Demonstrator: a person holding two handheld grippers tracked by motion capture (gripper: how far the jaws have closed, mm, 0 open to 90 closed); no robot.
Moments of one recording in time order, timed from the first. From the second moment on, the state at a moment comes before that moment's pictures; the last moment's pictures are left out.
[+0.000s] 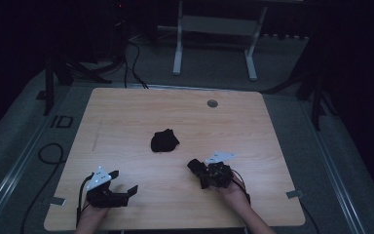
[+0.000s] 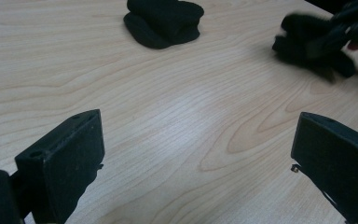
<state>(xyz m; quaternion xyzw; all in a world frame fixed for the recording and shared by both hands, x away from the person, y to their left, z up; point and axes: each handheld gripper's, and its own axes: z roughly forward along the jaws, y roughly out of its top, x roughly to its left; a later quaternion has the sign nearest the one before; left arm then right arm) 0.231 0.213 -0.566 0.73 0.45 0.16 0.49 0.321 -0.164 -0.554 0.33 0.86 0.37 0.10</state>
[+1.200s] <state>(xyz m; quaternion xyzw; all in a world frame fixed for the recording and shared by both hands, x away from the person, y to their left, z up) 0.244 0.171 -0.566 0.77 0.40 0.11 0.48 0.320 -0.157 -0.559 0.30 0.88 0.35 0.13</state>
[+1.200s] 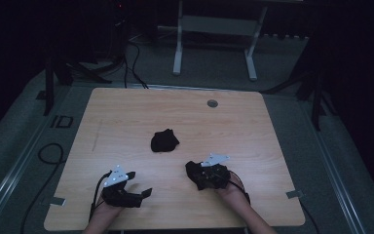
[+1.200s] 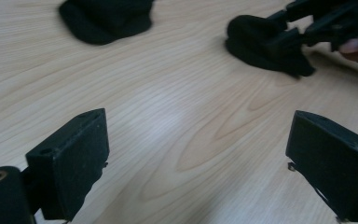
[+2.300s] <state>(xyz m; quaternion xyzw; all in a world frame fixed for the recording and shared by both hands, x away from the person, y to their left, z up) 0.301 0.082 -0.540 0.81 0.26 -0.01 0.53 0.284 -0.154 -0.499 0.24 0.87 0.41 0.14</state>
